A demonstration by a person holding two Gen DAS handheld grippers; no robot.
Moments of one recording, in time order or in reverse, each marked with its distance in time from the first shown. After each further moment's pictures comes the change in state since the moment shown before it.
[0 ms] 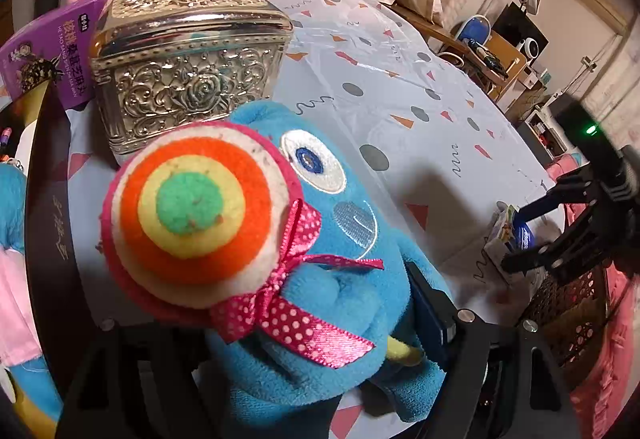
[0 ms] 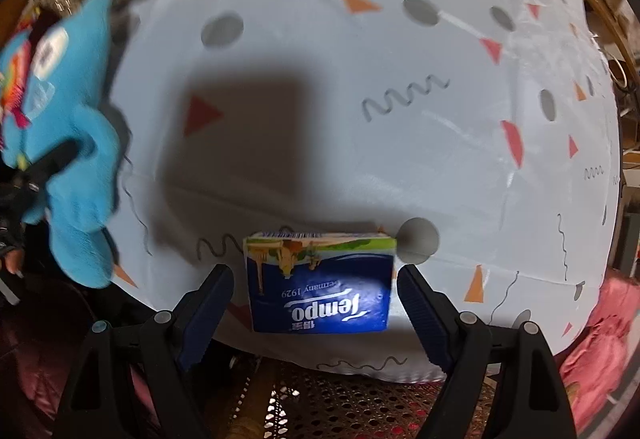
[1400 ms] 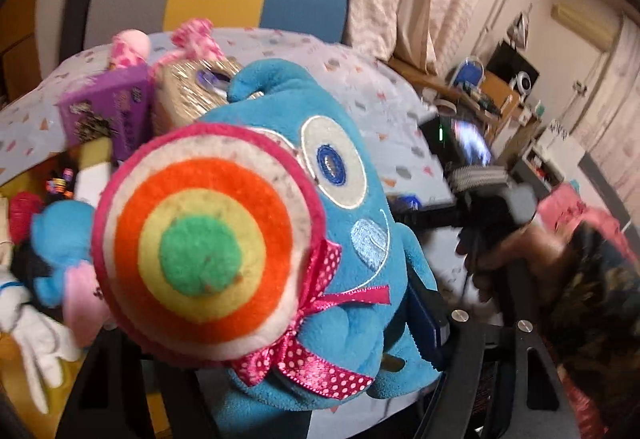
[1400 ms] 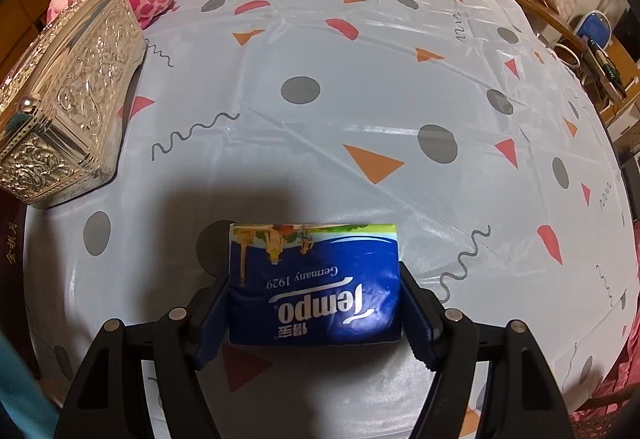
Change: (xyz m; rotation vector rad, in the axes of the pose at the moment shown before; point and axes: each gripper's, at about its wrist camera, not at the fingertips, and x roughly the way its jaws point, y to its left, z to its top) left arm -0.088 0.000 -0.006 -0.003 -0.190 0.019; right arm 0.022 0.038 0.055 0.292 -0.436 -0.015
